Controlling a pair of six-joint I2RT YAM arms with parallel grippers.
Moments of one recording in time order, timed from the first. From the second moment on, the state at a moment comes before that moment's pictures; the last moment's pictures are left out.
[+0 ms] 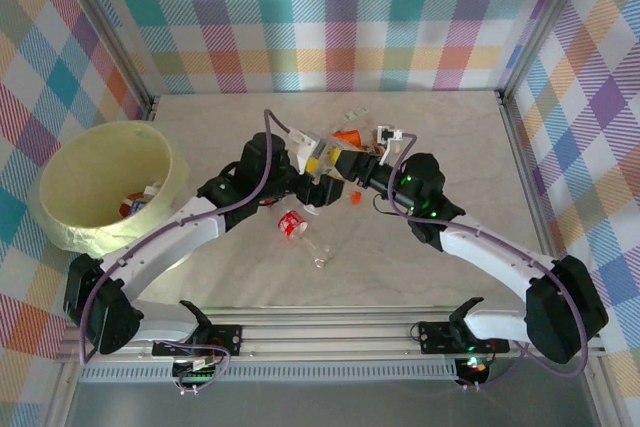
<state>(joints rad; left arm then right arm) -0.68 1.31 1.11 -0.24 0.28 -0.15 0.62 1.24 0.74 0.53 -0.33 0.84</state>
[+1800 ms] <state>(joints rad) -0.50 0.96 1.20 -0.43 -0.71 -0.16 0.61 1.23 0.82 0.22 -0.05 0.78</state>
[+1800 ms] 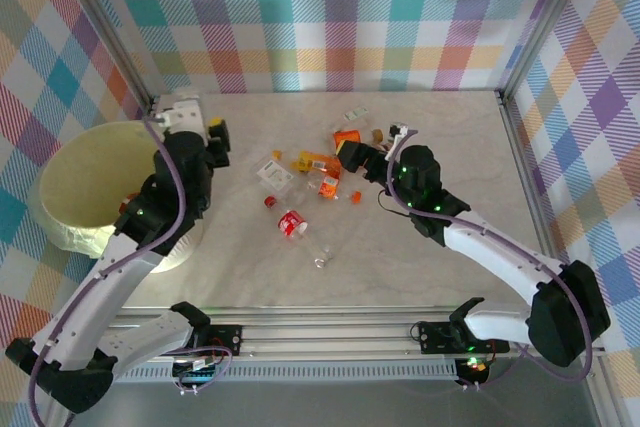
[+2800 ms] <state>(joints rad) 0.27 0.95 0.99 -0.30 -0.62 -1.15 0.61 1.24 0.82 0.20 -0.05 0.70</state>
